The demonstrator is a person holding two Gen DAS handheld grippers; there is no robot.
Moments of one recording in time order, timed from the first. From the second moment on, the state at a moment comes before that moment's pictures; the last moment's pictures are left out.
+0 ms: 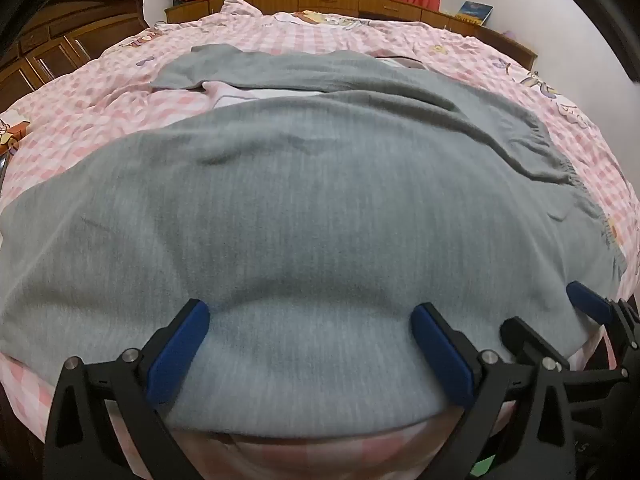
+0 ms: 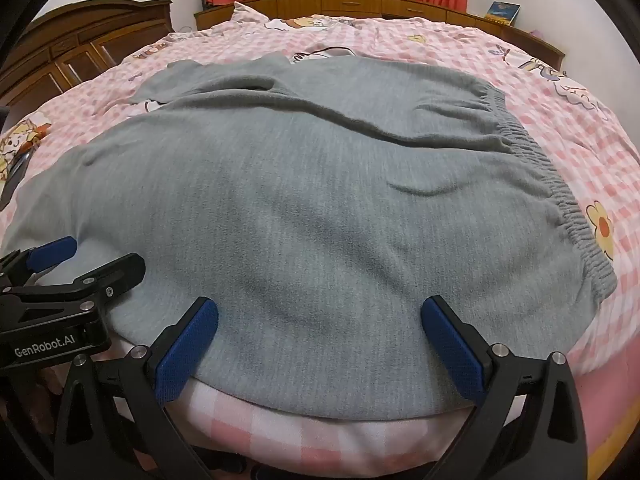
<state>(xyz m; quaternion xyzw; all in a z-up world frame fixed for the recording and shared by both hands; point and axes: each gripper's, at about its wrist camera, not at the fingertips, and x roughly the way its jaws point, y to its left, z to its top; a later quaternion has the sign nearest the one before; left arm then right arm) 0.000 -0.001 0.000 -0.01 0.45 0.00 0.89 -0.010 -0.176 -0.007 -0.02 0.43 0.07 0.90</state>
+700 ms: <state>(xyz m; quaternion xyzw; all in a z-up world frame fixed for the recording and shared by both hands) 0.001 -0.001 0.001 -0.01 0.45 0.00 0.89 -0.009 -0.175 -0.007 -0.02 0.43 0.07 0.90</state>
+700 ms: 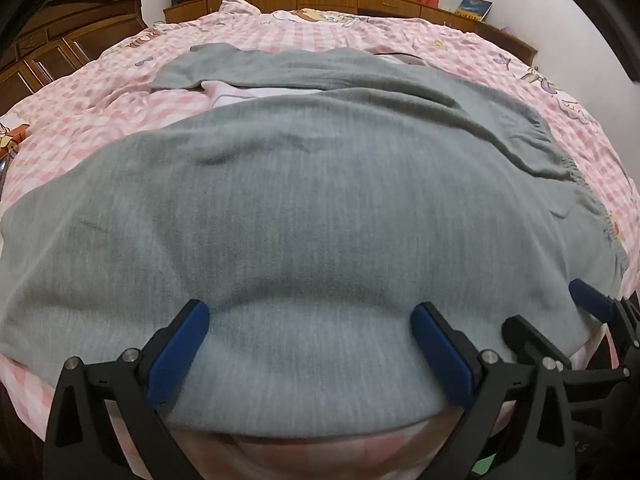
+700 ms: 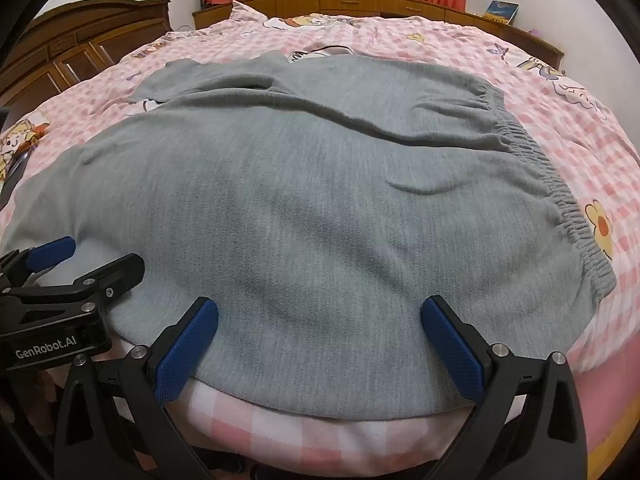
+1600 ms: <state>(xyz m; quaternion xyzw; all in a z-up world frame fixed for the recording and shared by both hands) -0.003 0.007 0.011 0.00 0.46 -0.03 0.89 -0.005 -0.175 -0.002 -0.04 0.45 0.10 0.89</state>
